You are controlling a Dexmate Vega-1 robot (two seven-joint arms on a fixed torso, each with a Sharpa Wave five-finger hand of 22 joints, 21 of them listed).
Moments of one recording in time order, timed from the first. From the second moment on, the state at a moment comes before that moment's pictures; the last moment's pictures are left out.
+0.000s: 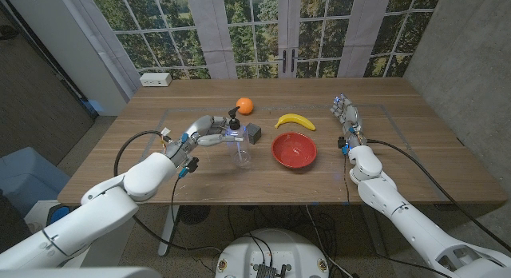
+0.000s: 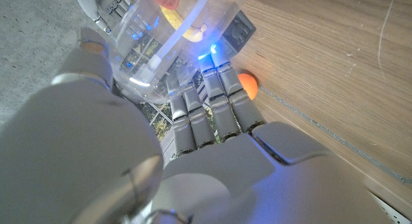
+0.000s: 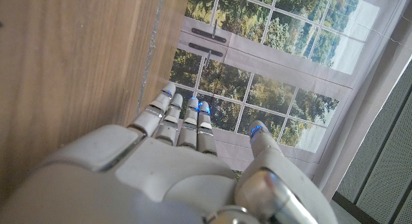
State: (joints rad) left arm 1.37 0.96 0.17 -2.15 -0.23 0.02 0.18; left_hand 0.93 -0.14 0.34 -0.12 0.17 0.73 0.01 0.38 0.22 0.80 -0.06 0.37 0.19 0.87 0.02 0.32 0.20 0.69 -0.07 0.52 0.22; right arm -0.92 -0.42 -0.37 -1.31 0.49 0.42 -0.25; right_hand 0.22 0.16 0.48 -0.07 0.19 0.35 0.07 0.20 0.19 0.34 0.04 0.22 0.21 0.19 0.02 0.34 0.32 0.37 0.03 0.20 0.17
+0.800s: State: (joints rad) left arm 1.28 0.97 0.19 -2.10 -0.23 0.05 0.14; left_hand 0.94 -0.14 0.34 -0.12 0.17 0.73 0.01 0.38 0.23 0.80 -0.06 0.37 0.19 0.87 0.02 0.33 0.21 0.67 -0.06 0.52 0.23; right arm -0.94 -0.43 -0.37 -1.34 0.48 0.42 -0.27; right_hand 0.22 0.16 0.48 -0.07 0.19 0.35 0.07 0.20 0.19 0.34 0.04 0.22 0.21 0.19 0.02 0.33 0.32 0.37 0.03 0.20 0.17
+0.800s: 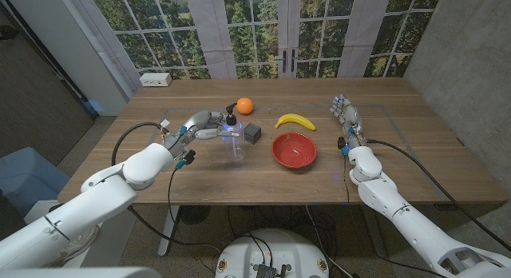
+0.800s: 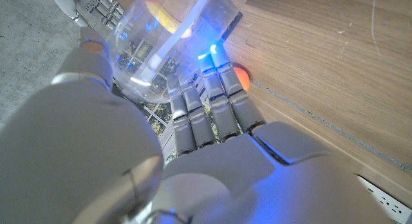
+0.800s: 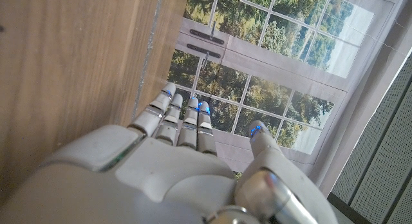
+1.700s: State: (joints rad) left arm 1.19 0.99 0.25 -2.11 -0.22 0.07 0.08; left_hand 0.94 -0.15 0.34 -0.12 0.17 0.74 0.02 0.38 0.23 0.80 -0.06 0.37 0.19 0.87 0.02 0.32 0.21 0.67 -0.06 0.54 0.23; right arm -0.97 -0.45 -0.36 -1.39 0.45 0.42 -0.28; right_hand 0.22 0.16 0.47 -0.07 0.19 0.36 0.07 0.20 0.19 0.34 0.04 0.22 0.21 0.19 0.02 0.33 0.33 0.37 0.03 0.20 0.17
